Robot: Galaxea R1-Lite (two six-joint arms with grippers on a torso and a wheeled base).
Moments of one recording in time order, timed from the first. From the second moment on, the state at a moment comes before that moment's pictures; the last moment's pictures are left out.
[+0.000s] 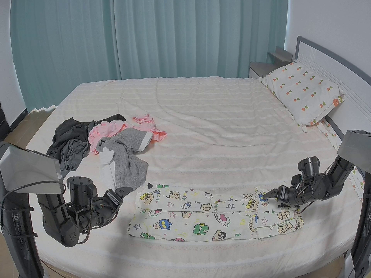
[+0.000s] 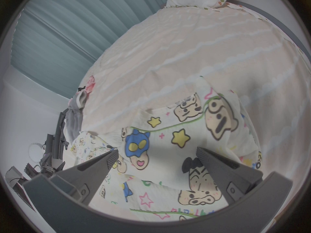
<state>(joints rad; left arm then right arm) -0.22 2.22 -0.32 -1.36 -0.12 -1.03 0.04 2.28 -0.77 -0.55 0.28 0.41</state>
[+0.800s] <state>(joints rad) -0.23 2.22 -0.31 -1.36 -0.13 -1.00 0.10 1.96 -0.57 -0.61 0.26 0.81</state>
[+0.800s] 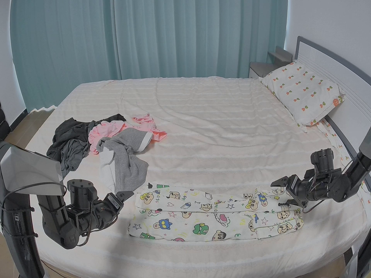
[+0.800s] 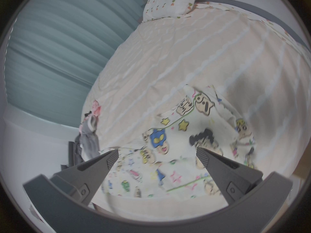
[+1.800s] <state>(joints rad) -0.27 2.31 -1.09 -0.40 -0.25 -0.50 0.22 1.78 -0.30 -1.00 0.32 0.86</state>
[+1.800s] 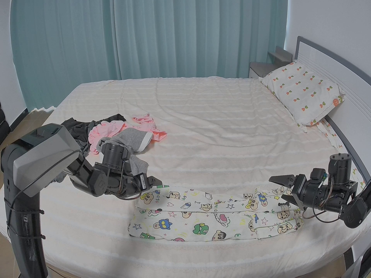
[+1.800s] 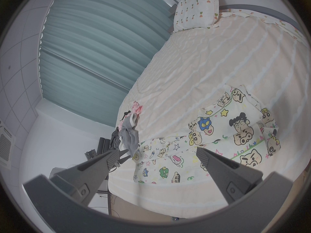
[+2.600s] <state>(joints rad) -0.27 2.43 -1.20 -0.40 -0.19 -0.47 0.24 1.79 -0.28 -1.01 0.32 0.86</state>
